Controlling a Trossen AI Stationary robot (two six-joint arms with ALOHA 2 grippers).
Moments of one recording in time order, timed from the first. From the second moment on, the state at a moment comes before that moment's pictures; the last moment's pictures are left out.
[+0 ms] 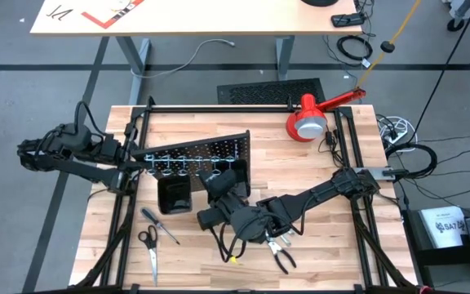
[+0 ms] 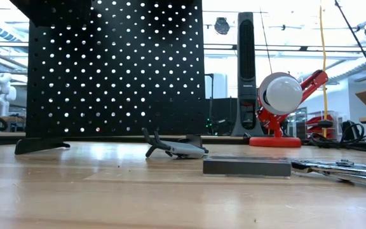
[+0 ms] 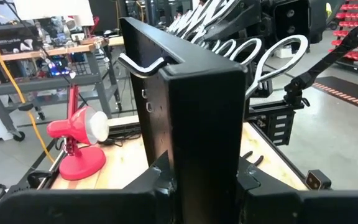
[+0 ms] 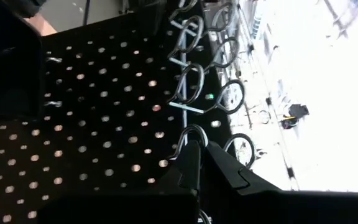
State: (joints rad) left arm -0.16 0.48 0.89 -0.59 -0.02 0.14; right arm 0.41 2.23 2.36 -0.14 1.22 -1.31
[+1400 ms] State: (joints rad) left arm -0.16 0.48 0.89 -0.60 0.01 0.19; right arm 0.37 2.19 2.36 -0.13 1.17 -1.44
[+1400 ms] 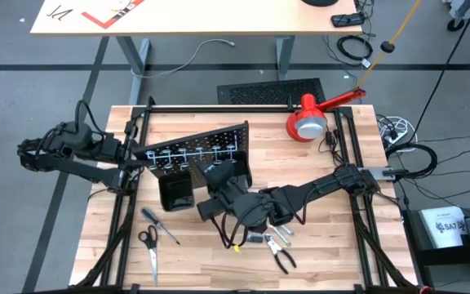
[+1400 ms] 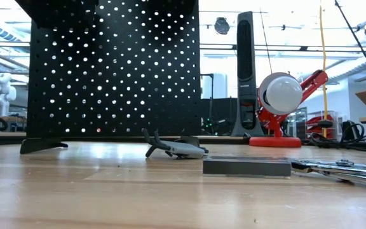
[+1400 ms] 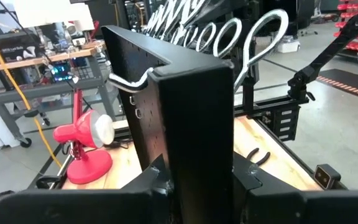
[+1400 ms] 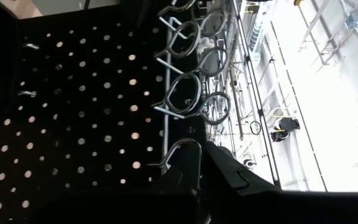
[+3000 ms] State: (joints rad) left arm -0.16 0.48 0.89 -0.60 0.03 0.19; right arm 0.34 2.17 2.36 -0.02 1.14 -1.43
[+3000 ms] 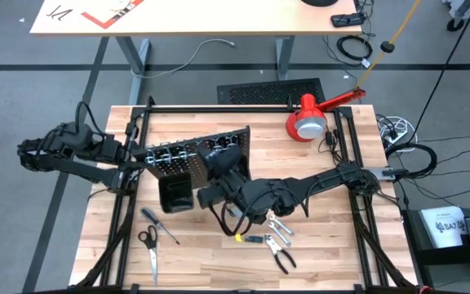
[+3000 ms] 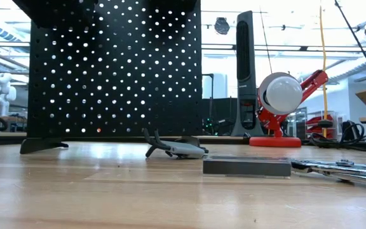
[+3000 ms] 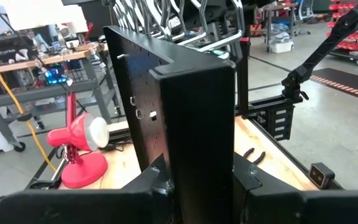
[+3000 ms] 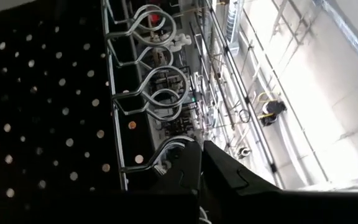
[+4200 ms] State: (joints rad) left arm -0.16 0.48 0.89 -0.58 0.03 0.17; right arm 0.37 2.17 2.35 -0.05 1.29 -0.79
